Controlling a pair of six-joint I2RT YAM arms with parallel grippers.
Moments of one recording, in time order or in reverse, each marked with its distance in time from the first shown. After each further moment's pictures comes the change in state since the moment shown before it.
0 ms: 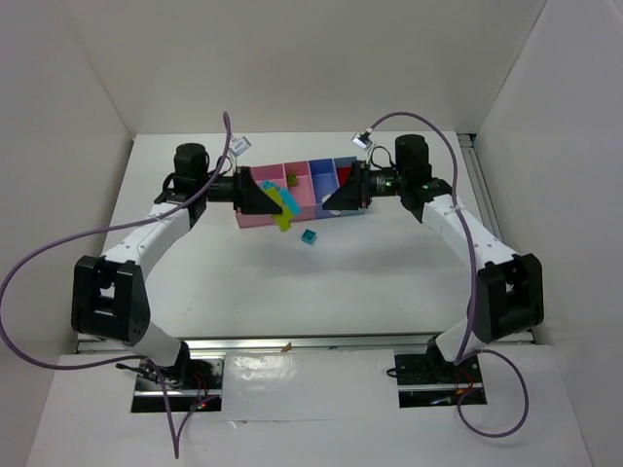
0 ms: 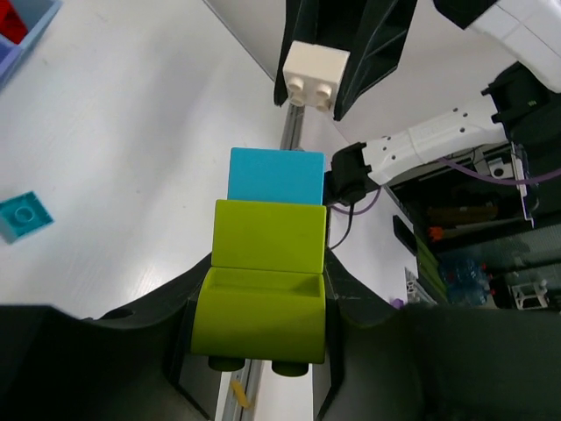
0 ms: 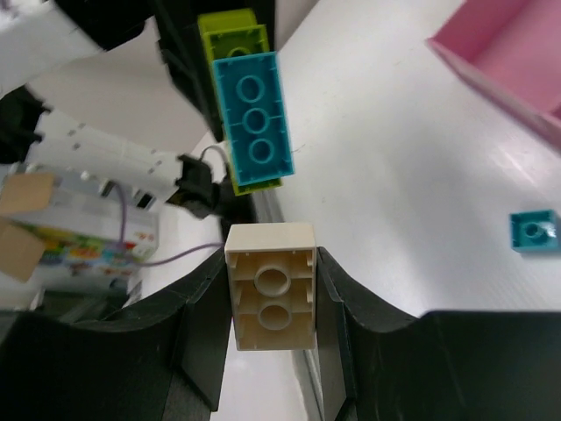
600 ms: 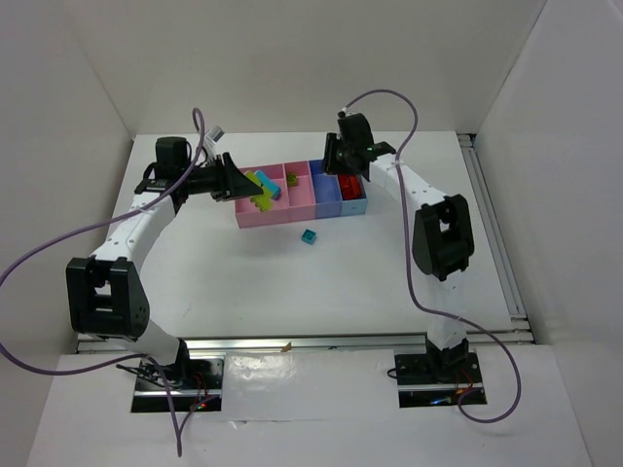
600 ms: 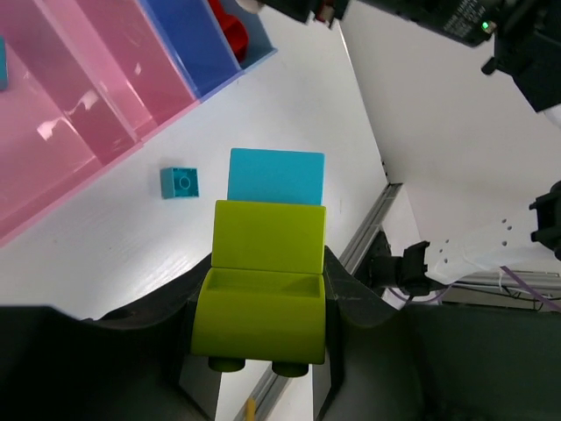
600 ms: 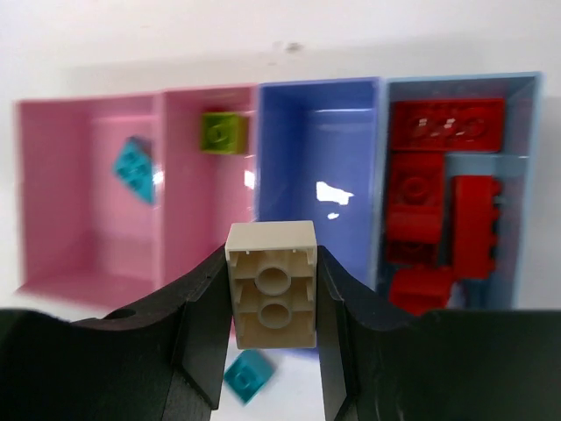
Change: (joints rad) left arm 0.123 0.012 0.123 -0.329 -0.348 0.039; right arm 0.123 0.541 0.581 -0.273 1.071 -0.008
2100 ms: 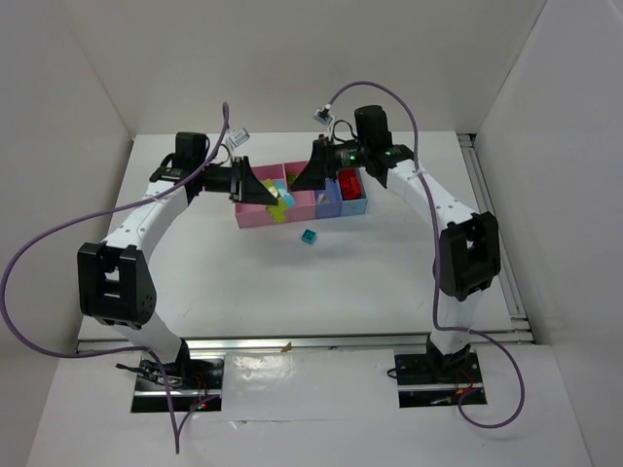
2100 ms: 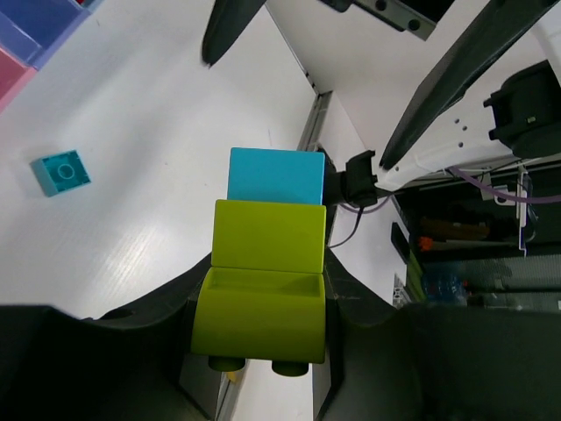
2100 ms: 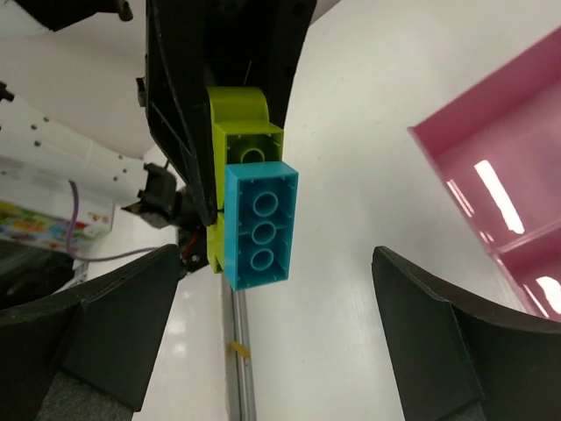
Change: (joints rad) left arm -0.071 0.097 0.120 -0.162 0.274 0.172; right arm -0.014 -0.205 -0.133 0.150 -1.026 -0.171
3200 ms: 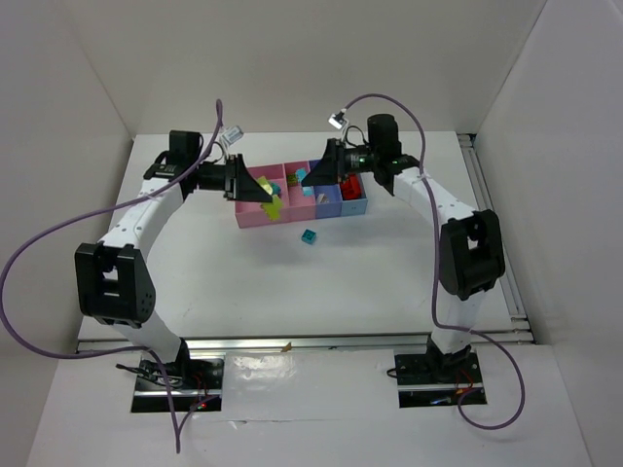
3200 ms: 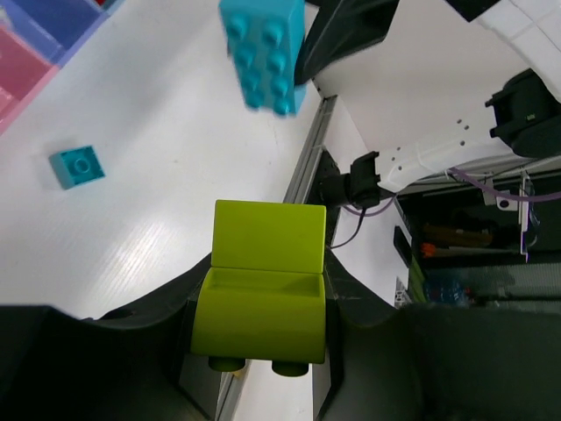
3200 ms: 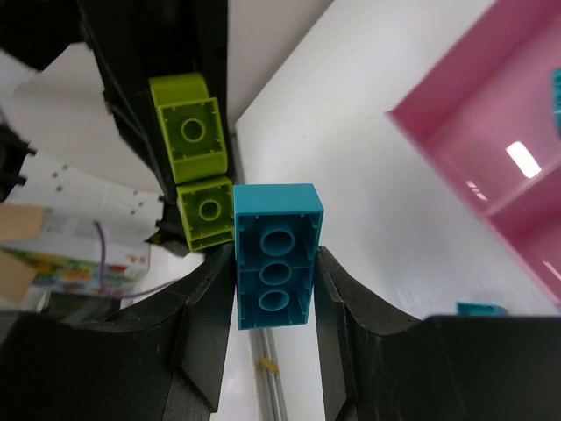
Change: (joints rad) left arm 0.017 0.006 0.037 -0.072 0.012 0.050; right arm -0.046 0.006 -0.146 0.220 -0.033 0.237
